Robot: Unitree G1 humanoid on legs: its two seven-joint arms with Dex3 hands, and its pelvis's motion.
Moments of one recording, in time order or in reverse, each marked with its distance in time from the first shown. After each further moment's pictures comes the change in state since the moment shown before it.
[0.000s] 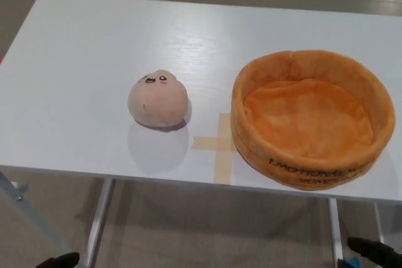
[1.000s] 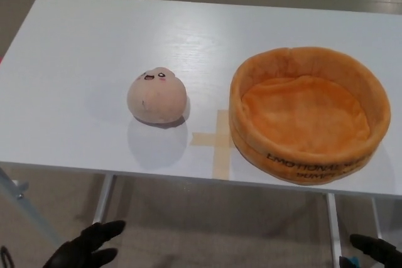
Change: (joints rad) left_arm 0.113 0.110 -0.310 -0.395 0.001 -0.121 -0.348; right_arm -0.007 0.001 -0.003 0.023 -0.002 -0.043 -0.022
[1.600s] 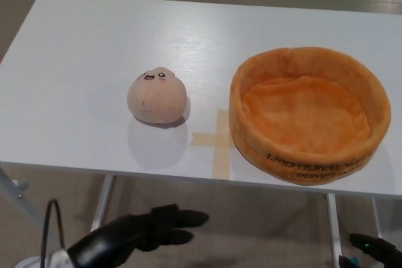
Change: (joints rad) left_arm 0.063 0.162 -0.239 -0.667 -0.139 0.129 -0.303; right_arm -0.003 0.001 0.001 0.000 -0.001 0.000 0.000
